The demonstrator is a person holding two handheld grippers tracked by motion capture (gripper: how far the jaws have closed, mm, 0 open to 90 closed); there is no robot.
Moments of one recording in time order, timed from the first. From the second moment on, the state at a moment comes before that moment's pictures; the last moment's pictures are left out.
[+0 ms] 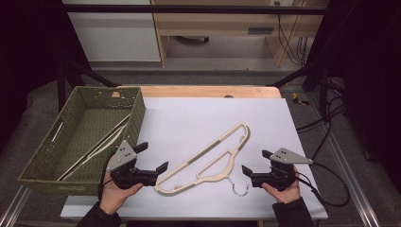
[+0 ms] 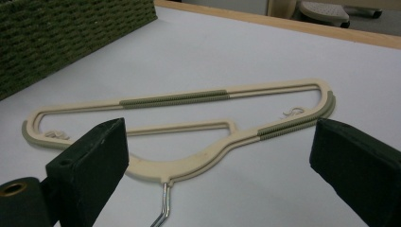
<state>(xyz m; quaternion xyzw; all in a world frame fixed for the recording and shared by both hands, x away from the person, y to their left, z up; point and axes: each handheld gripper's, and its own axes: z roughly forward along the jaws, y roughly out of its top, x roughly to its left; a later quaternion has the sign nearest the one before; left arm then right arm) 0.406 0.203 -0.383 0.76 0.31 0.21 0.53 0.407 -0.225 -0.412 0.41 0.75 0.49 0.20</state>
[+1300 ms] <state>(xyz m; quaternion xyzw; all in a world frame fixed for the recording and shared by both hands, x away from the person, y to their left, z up) 0.409 0.193 -0.419 0.79 0.31 0.18 0.49 0.415 -0.170 -0.475 0.42 0.82 0.37 0.13</state>
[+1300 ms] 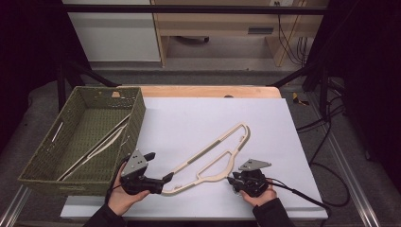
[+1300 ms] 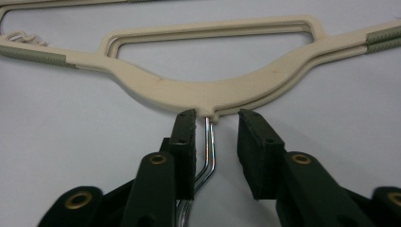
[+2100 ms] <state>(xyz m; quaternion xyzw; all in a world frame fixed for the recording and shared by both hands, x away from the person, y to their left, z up) 0.408 0.180 -0.422 0.80 0.30 0.17 0.49 0.416 -0.162 -0.472 0.42 0.83 0.34 0.13</state>
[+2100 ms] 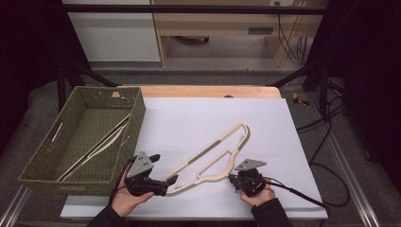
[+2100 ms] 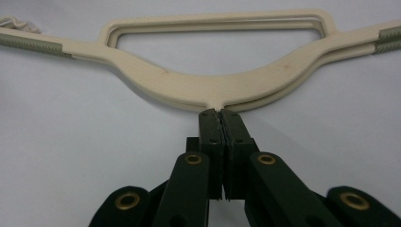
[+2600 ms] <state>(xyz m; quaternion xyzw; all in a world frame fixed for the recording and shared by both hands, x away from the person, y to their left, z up) 0.414 0.132 -0.423 0.84 0.26 0.15 0.46 0.419 -0.163 -0.455 0.41 0.84 0.34 0.13</state>
